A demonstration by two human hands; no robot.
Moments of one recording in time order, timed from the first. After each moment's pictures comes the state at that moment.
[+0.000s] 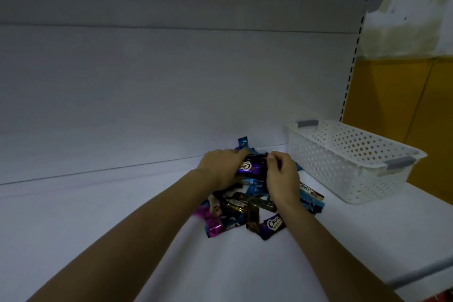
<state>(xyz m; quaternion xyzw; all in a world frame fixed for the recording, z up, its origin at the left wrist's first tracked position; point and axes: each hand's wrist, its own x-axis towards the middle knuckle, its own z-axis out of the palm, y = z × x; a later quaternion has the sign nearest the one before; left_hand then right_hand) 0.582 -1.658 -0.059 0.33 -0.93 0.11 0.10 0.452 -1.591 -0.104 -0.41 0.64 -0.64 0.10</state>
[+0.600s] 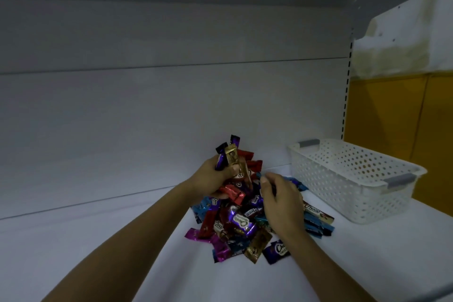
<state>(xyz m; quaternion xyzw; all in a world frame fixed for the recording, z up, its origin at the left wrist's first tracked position) 0.614 -1.653 -0.028 0.35 -0.75 -0.47 0.30 0.462 -1.576 -0.101 -0.51 0.67 -0.54 -0.02</state>
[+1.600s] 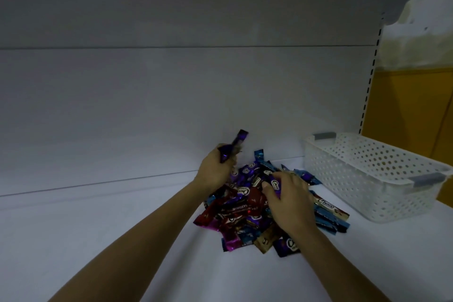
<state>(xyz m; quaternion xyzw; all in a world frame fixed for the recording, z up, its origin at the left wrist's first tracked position) 0.612 -1.665 -0.051 0.41 -0.73 -0.36 0.41 0.466 -1.576 -0.108 -0.53 0.75 -0.40 -0.02</state>
